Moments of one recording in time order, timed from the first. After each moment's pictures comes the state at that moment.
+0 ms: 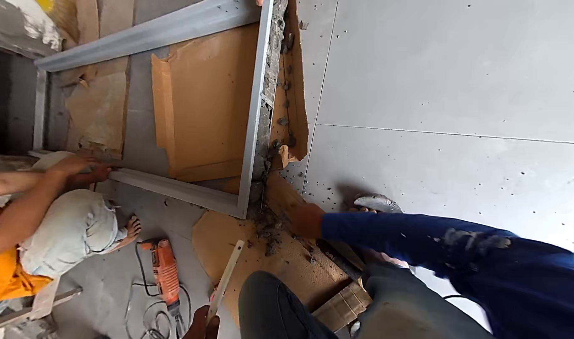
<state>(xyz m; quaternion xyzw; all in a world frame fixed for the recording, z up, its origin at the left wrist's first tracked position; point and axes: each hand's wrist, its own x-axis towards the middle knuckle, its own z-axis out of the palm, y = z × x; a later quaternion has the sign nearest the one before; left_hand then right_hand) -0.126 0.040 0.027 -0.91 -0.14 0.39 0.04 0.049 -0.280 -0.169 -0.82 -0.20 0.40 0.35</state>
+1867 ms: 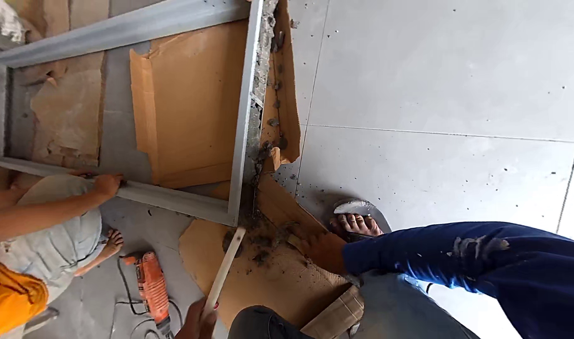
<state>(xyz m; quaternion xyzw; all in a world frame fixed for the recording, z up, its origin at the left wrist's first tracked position) -0.076 0.026 0.031 -0.91 -0.12 0.37 -0.15 -0.036 -0.302 -0.191 -0.80 -0.26 0.47 0.26</state>
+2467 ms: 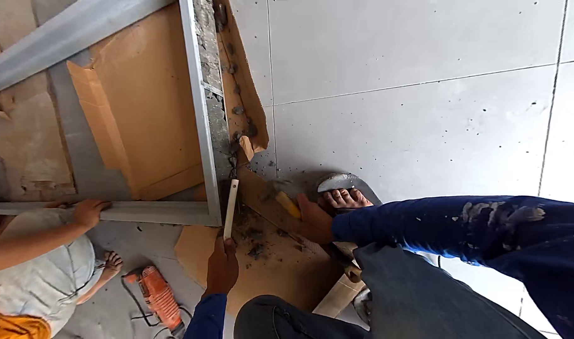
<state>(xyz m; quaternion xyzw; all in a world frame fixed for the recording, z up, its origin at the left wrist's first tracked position) -0.006 -0.006 -0.126 -0.96 -0.06 0.26 -0.08 -0.031 -0.316 -0.196 -0.68 0.12 0.39 0.61</state>
